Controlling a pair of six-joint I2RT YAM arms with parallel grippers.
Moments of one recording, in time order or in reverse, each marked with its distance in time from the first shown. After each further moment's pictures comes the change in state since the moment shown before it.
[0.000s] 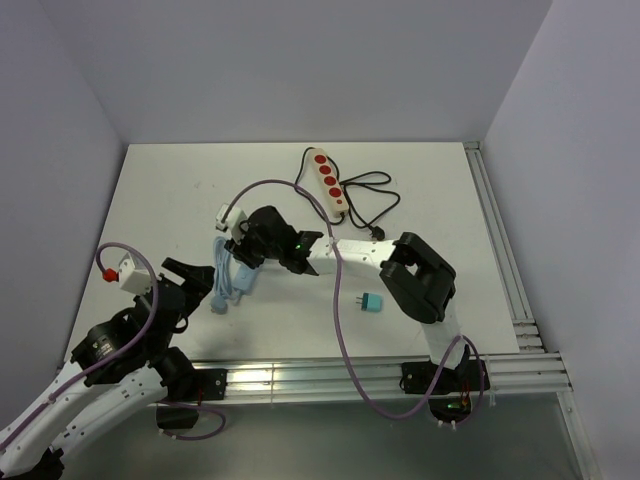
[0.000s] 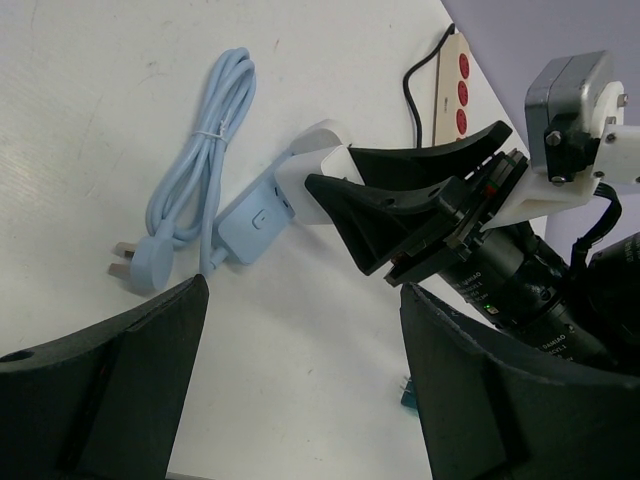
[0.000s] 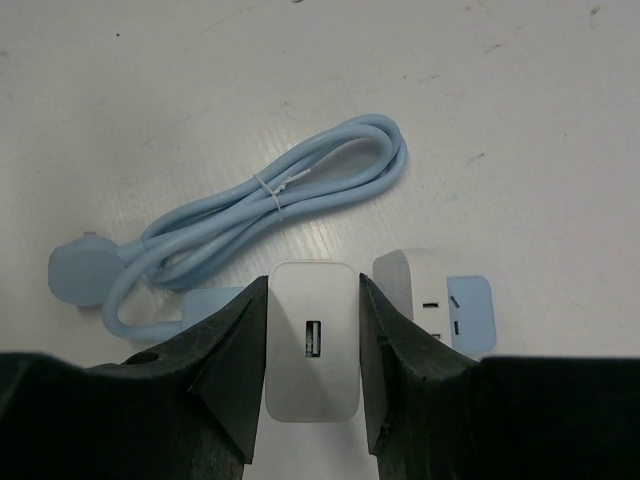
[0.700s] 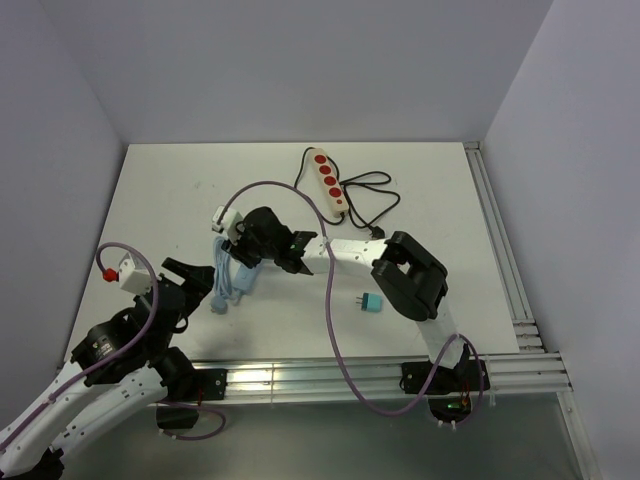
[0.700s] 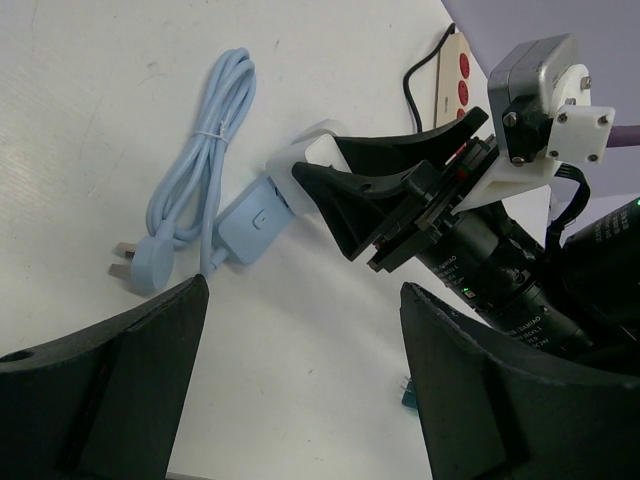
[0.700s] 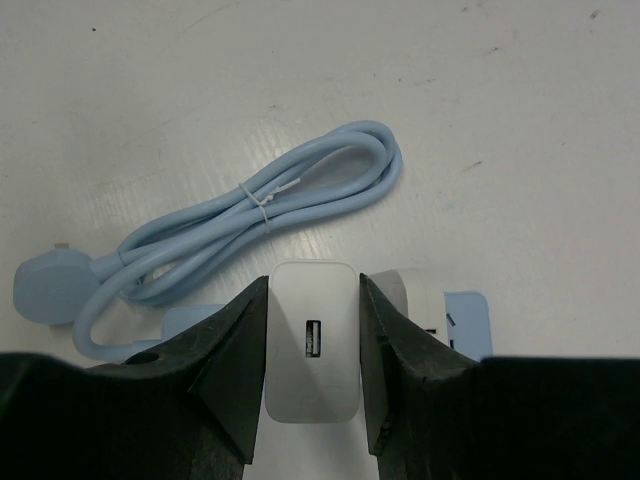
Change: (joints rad) left arm 0.000 0.000 0.000 0.001 0.000 0.004; right arm 0.003 0.057 0.045 -0.004 0.020 -0.028
